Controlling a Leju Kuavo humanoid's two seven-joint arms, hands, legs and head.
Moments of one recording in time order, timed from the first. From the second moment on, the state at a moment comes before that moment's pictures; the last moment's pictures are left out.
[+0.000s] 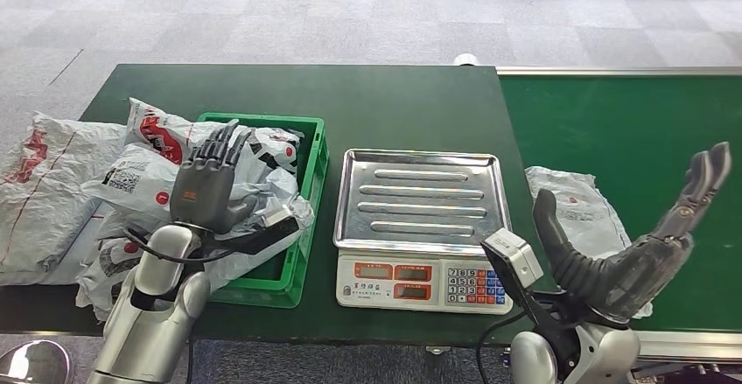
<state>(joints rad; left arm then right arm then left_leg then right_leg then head) -0.28 0.07 -0.16 -1.29 -1.36 0.09 -0.12 0.02 0.21 0.07 -1.87 1.50 -0.70 -0.09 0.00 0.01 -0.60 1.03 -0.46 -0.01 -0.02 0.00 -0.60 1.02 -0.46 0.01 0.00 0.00</state>
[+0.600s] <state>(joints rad) -0.21 -0.02 -0.07 -1.55 -1.05 0.54 -0.29 0.03 0.20 0.08 -1.86 1.46 -0.70 -0.11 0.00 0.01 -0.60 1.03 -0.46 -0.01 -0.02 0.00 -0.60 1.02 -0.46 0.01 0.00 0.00</state>
